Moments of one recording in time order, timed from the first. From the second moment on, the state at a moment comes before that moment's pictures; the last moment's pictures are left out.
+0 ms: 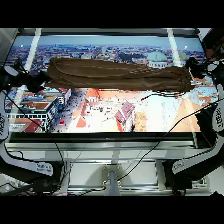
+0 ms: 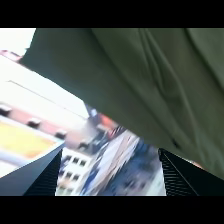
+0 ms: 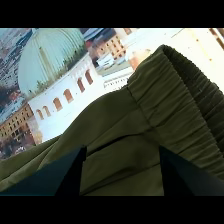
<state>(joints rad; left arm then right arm) 0.30 -1.67 1.36 1.08 -0.86 -1.63 -0.36 -1.76 1.58 -1.27 0.64 1.76</state>
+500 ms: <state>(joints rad) 0.23 -1.79 1.29 0.89 -0.49 -1.69 -0.36 -1.76 1.58 -1.27 0.65 1.76</state>
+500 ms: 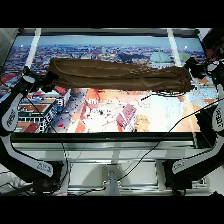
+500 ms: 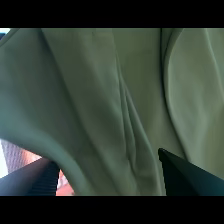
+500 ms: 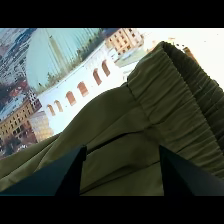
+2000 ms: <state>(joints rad) 0.18 -1.87 1.49 1.03 -0.20 -1.72 -0.46 -1.77 1.58 -1.35 0.89 1.74</state>
